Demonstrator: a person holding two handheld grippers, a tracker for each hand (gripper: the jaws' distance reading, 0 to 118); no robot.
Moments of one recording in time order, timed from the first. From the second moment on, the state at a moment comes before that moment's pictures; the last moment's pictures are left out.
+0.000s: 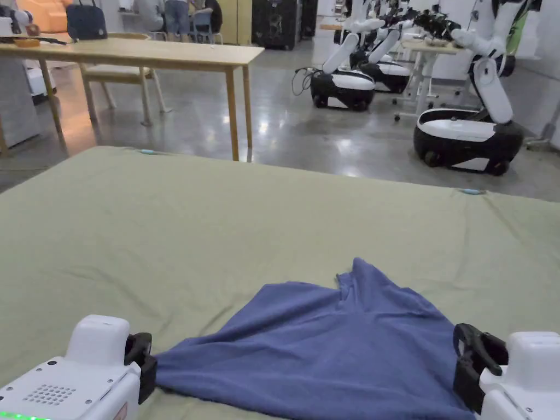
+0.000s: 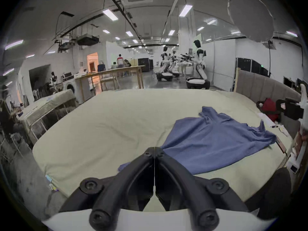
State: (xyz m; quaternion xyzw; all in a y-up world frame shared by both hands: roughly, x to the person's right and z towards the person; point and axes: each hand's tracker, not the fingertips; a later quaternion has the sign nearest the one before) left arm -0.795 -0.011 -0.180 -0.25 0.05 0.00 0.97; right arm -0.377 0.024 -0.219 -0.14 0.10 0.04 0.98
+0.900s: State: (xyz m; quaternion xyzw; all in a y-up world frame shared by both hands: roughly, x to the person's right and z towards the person) left arm -0.843 -0.089 -0.285 -0.40 0.01 0.04 0.92; right arm -0.354 -0.046 -0.403 -0.32 0.09 0.10 0.94
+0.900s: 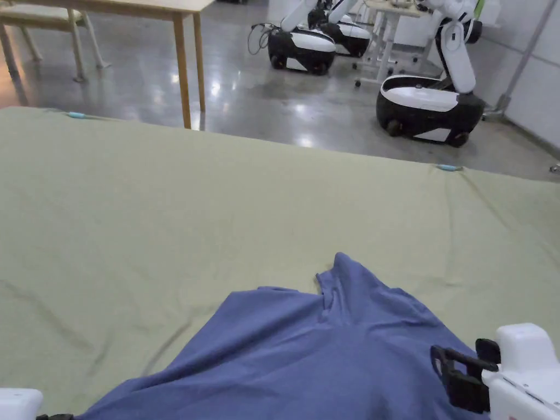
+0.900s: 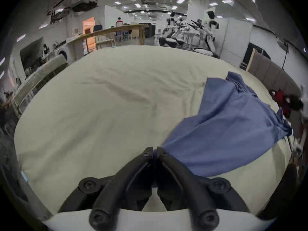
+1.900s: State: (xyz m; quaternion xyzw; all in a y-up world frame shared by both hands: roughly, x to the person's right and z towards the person) left arm -0.830 -0.006 -0.291 -0.29 -0.01 0.04 0.96; right arm -0.331 0.041 -0.439 -0.29 0.16 0.06 0.94
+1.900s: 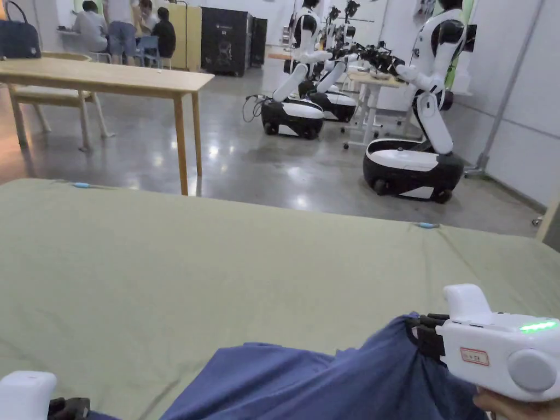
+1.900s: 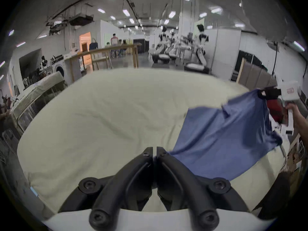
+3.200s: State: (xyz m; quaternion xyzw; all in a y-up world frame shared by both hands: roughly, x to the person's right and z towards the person) left arm -0.802 0.265 -0.484 -0.08 0.08 -0.12 0.99; right arm -0.251 0.329 -0.534 0.00 0.03 0.05 1.00
